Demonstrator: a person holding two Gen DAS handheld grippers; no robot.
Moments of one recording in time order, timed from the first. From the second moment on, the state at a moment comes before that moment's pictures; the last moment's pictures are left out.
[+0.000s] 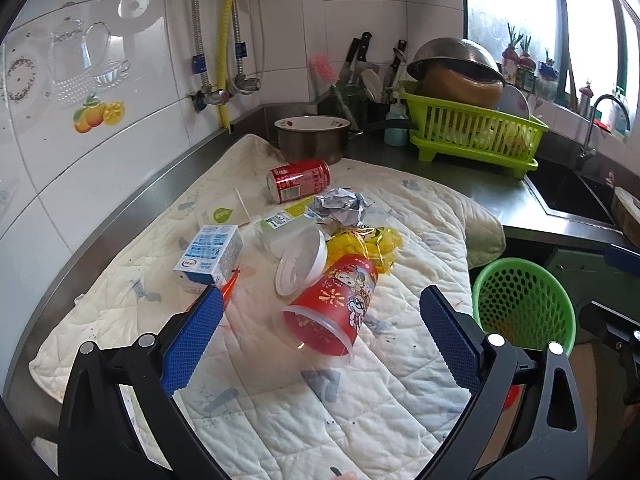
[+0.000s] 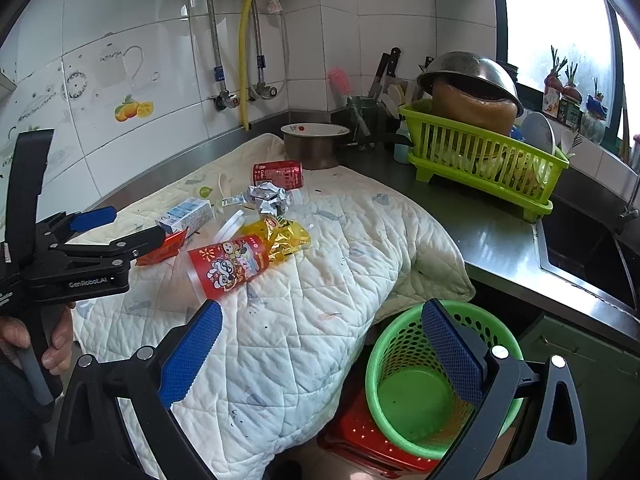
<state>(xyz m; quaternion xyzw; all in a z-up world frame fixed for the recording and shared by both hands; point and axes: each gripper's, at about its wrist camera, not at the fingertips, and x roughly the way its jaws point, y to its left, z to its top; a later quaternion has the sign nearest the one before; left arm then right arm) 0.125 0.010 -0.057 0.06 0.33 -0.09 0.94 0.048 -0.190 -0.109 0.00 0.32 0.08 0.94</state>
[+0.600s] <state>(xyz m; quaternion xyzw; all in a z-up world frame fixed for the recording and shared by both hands) 0.207 0.004 -0.138 0.06 0.44 -0.14 0.89 0.069 -0.187 -0.130 0.00 0.35 0.08 0.93</state>
